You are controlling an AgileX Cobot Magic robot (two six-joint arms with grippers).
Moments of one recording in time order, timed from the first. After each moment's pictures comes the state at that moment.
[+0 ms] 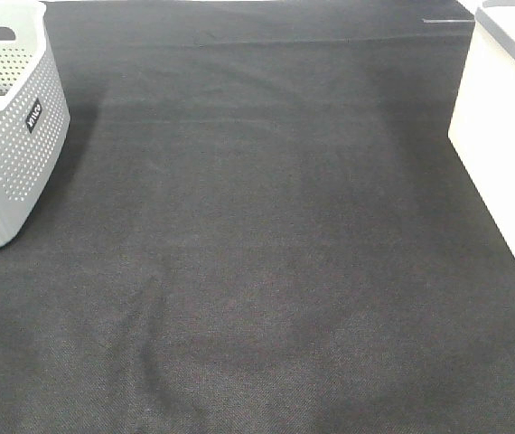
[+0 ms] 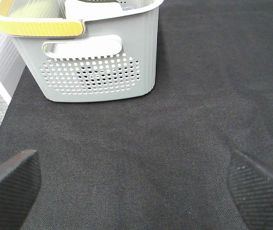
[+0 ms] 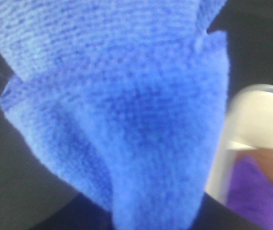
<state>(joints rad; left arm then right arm) 0.05 -0.01 -0.50 -0.01 1.05 0.07 0.17 1.94 -2.30 0.08 1.22 -0.11</state>
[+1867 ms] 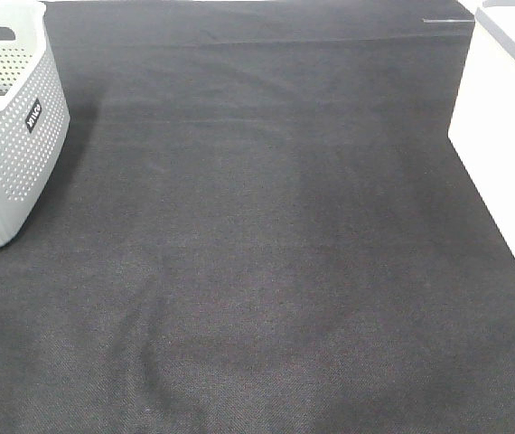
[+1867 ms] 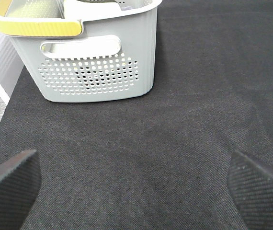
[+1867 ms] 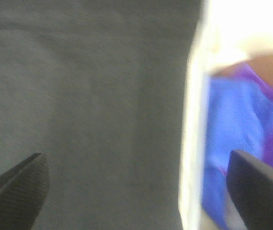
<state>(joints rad) 0.05 -0.01 -0.50 -0.02 1.05 0.07 0.11 1.73 -1.90 0.07 1.22 0.03</state>
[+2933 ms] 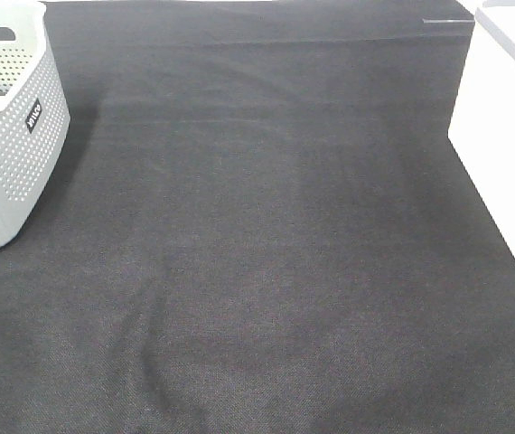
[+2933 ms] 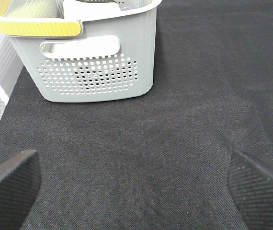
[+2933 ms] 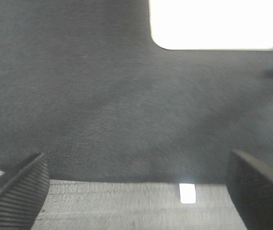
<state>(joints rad) 0.05 -0.01 -0.50 -0.02 1.05 0.07 0.11 0.12 -0.52 0.00 1.20 0.05</state>
